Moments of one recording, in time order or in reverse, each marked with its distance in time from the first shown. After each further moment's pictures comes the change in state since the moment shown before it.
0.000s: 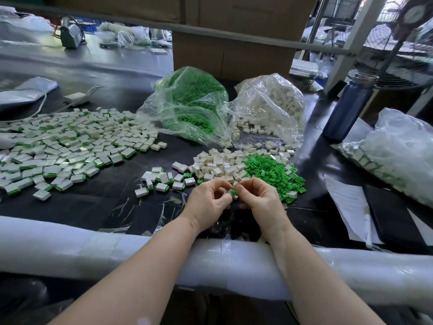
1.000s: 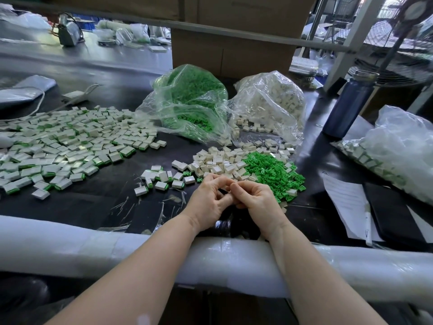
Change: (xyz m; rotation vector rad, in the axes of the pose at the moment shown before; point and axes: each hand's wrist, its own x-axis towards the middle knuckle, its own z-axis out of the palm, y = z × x) left_hand -0.001 0.005 0.000 0.017 -0.055 0.077; right_hand -0.001 -0.003 0.005 -0.021 -0.135 -0.003
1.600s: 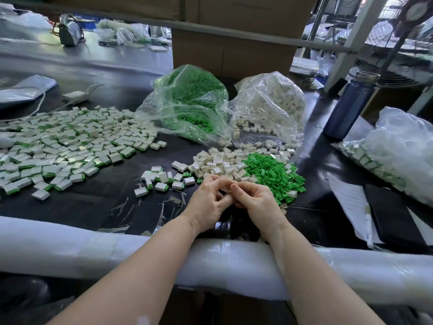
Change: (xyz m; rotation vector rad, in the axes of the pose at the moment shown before) left_hand 0.001 -0.002 0.000 -0.030 -0.010 -0.009; right_hand -0.002 -0.004 0.001 0.068 -0.018 0.011
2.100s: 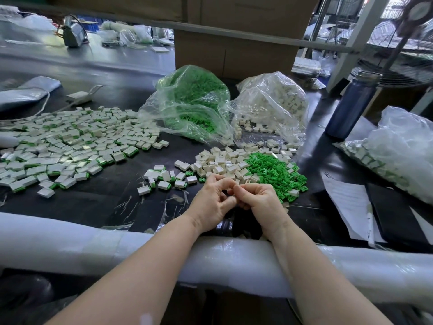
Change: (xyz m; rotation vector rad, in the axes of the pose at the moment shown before) left_hand -0.004 0.005 0.001 0.102 -0.028 0.026; right_hand -0.001 -0.003 0.002 0.056 0.049 0.080
